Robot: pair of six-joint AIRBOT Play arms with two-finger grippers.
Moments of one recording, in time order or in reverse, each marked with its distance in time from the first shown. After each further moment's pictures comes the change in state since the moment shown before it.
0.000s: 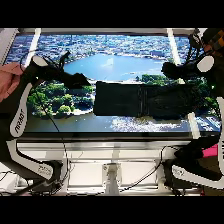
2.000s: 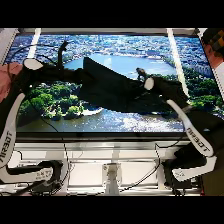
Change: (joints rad) left arm -0.049 0.316 -0.143 -0.231 0.091 0.058; right arm 0.407 -0.328 -0.114 0.109 -0.159 0.133
